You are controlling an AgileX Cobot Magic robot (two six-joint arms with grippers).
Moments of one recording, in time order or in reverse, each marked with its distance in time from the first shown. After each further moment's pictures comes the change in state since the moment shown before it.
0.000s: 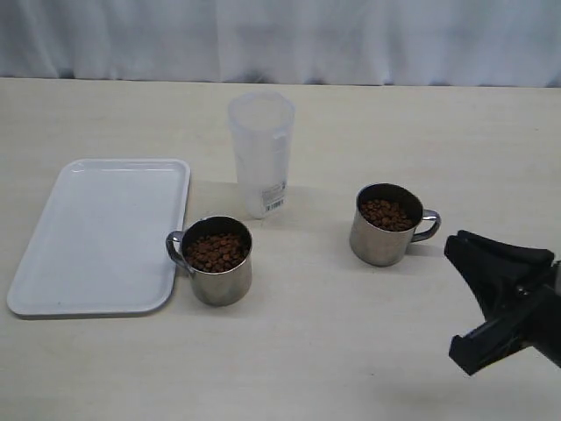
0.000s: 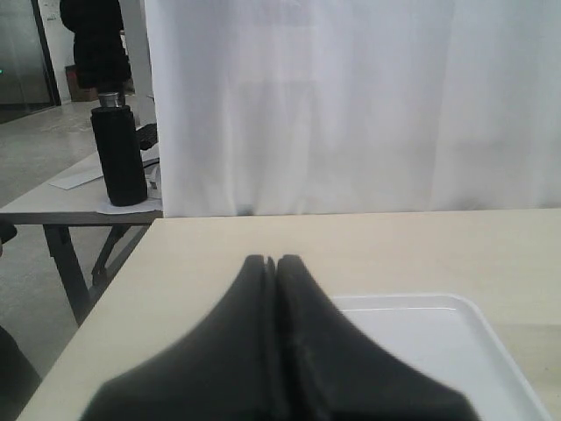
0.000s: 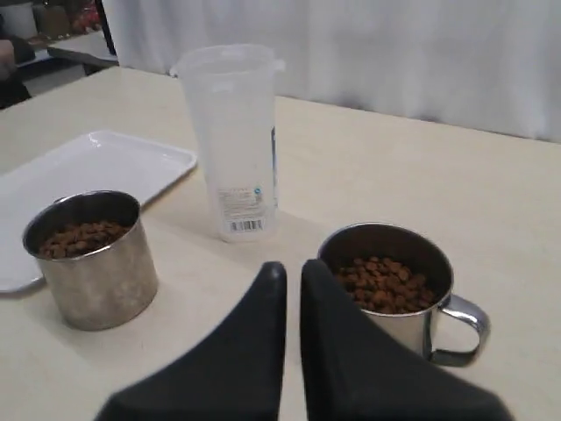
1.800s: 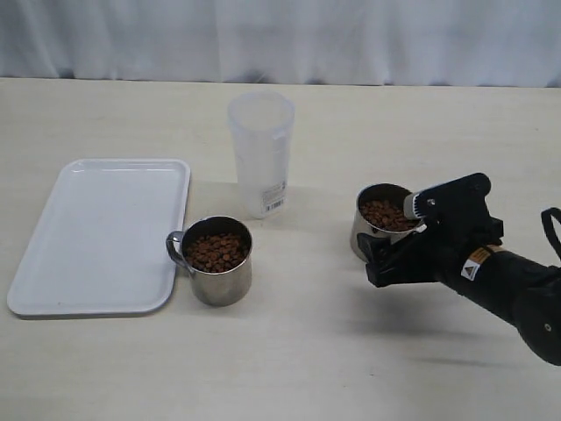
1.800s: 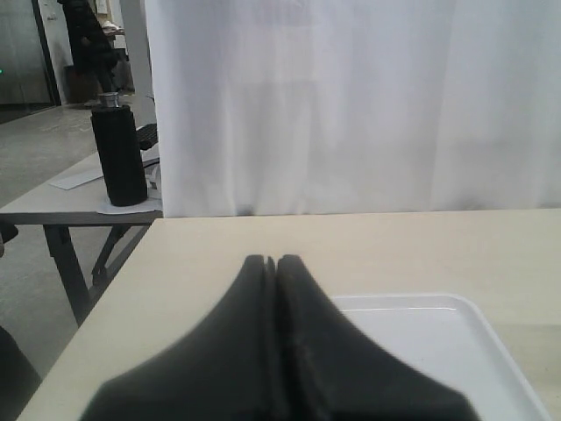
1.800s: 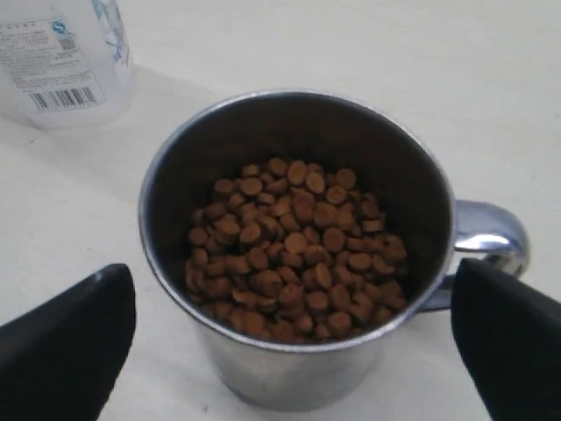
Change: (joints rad) left arm 0.000 0.000 0.000 0.000 0.000 0.000; right arm -0.183 0.909 -0.344 -0.086 -0.235 0.002
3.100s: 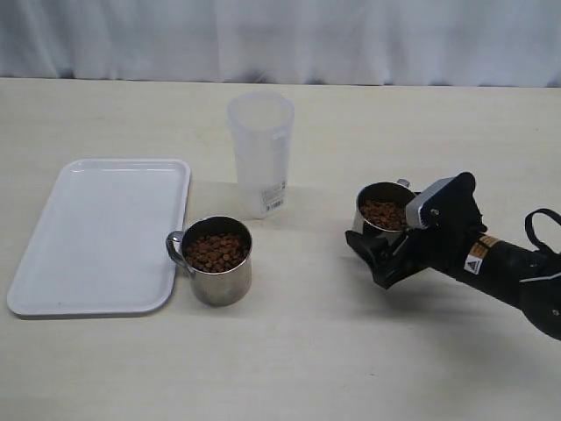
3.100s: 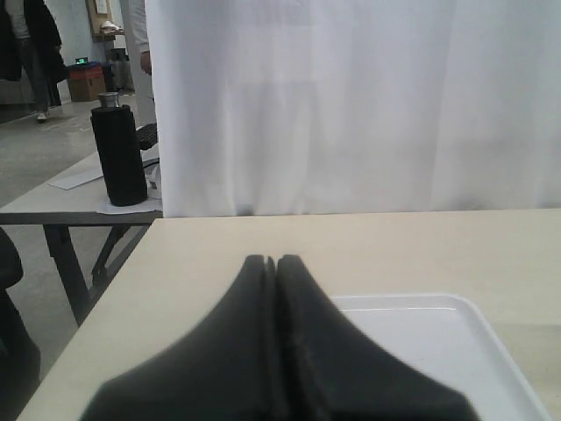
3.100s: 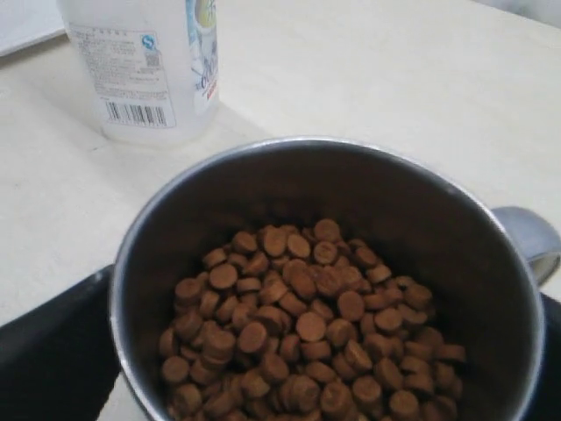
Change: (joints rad) left arm 0.000 0.000 0.000 0.000 0.000 0.000; right arm -0.259 0.275 -0.117 -0.558 -0.324 -0.007
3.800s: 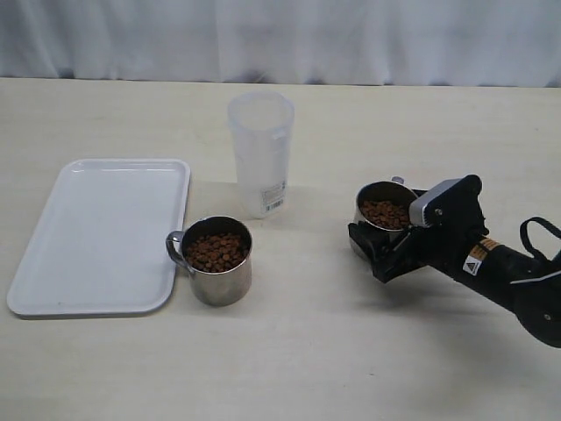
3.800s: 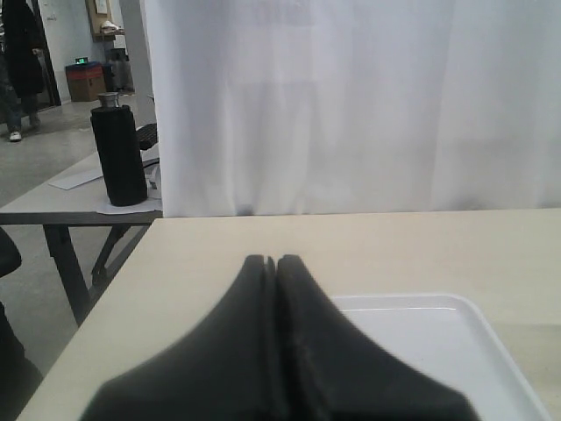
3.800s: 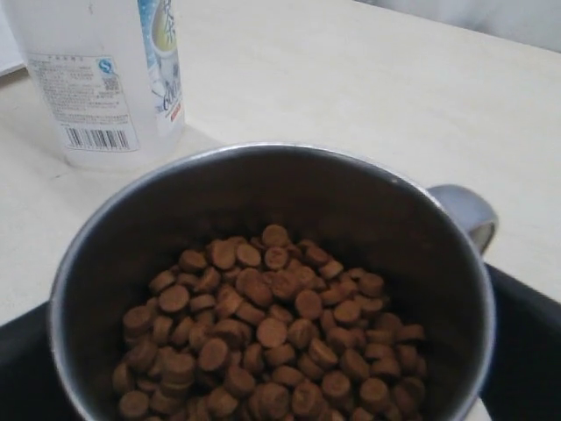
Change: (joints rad) left arm 0.000 0.000 0.000 0.000 0.000 0.000; right arm 0.000 0.058 0.000 0.071 -0.102 -0.021
